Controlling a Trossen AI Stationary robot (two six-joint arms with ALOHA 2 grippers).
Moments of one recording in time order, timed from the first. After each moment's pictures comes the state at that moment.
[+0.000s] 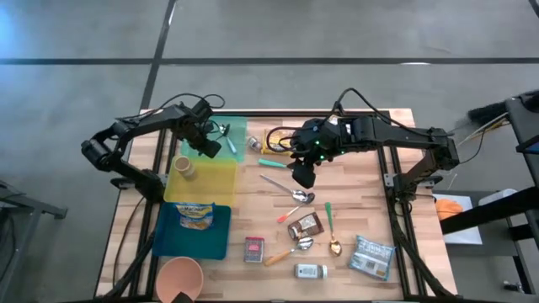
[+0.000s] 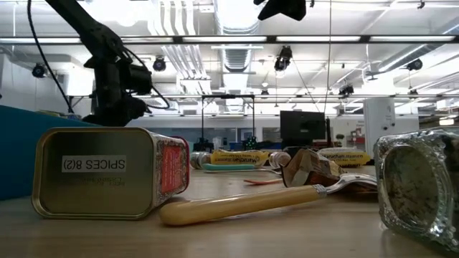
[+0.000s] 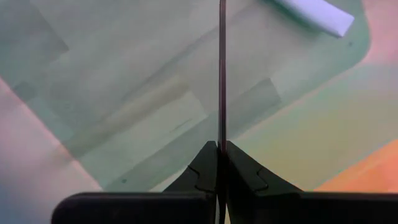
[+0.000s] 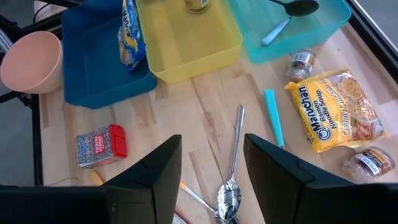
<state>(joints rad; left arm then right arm) 0.88 1.48 0.85 -0.86 0.14 -0.13 -0.03 1.59 1.73 -0.99 0.03 0.38</state>
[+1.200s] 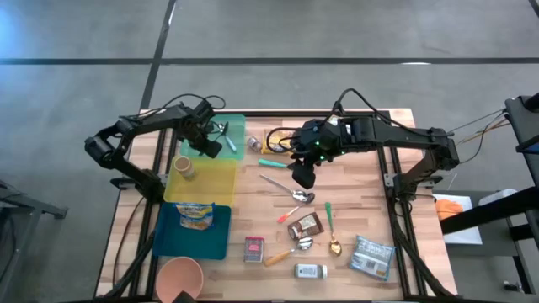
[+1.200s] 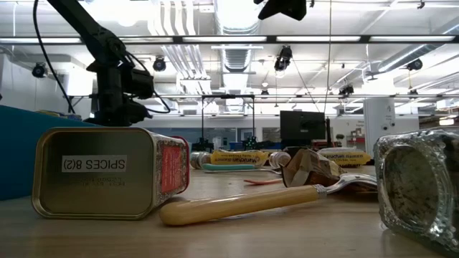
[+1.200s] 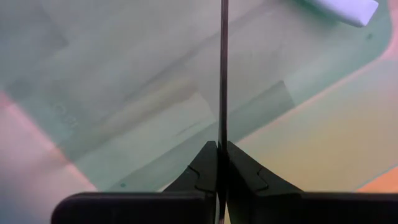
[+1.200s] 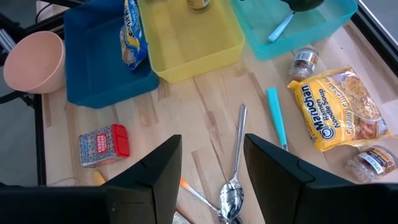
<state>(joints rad) 0.88 1.51 0.85 -0.85 0.12 -0.16 -0.02 1.59 1.73 -0.99 0.02 0.39</state>
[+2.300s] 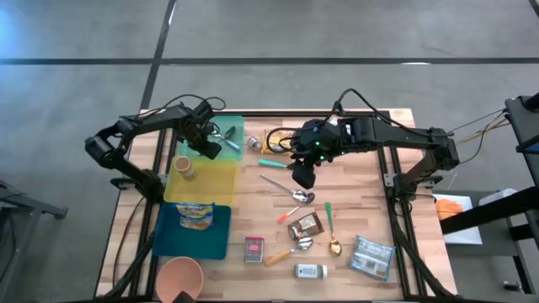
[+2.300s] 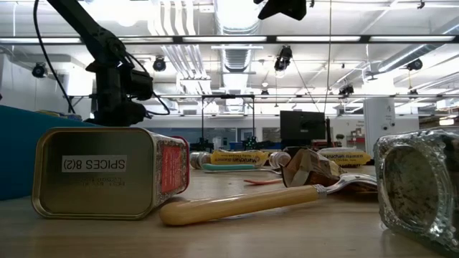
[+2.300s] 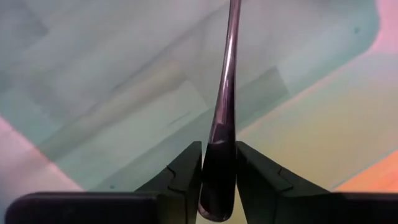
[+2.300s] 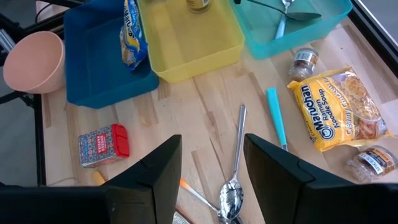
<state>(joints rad) 0.88 1.52 0.85 -0.87 0.16 -0.12 -0.02 1.59 1.73 -0.99 0.02 0.39</state>
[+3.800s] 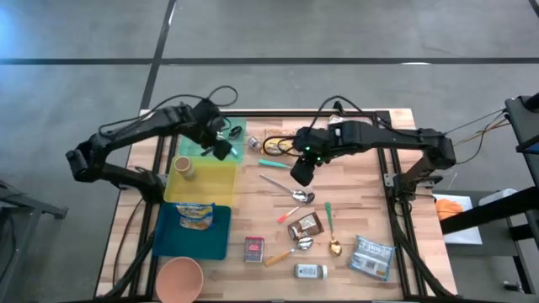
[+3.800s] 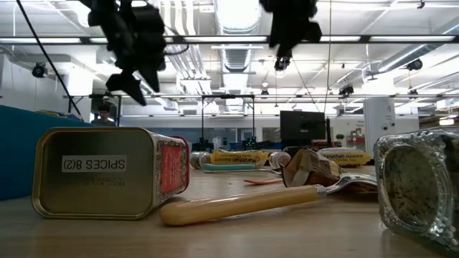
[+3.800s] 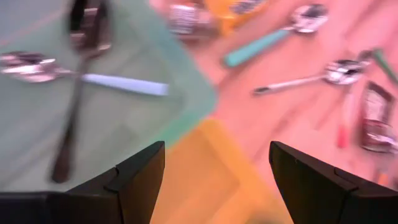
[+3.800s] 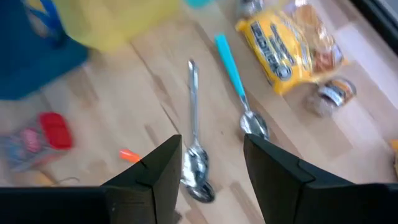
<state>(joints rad) 0.57 1.29 1.06 -0.90 0.22 -0.35 -0.07 1.61 1.61 -1.08 0.12 0.51</state>
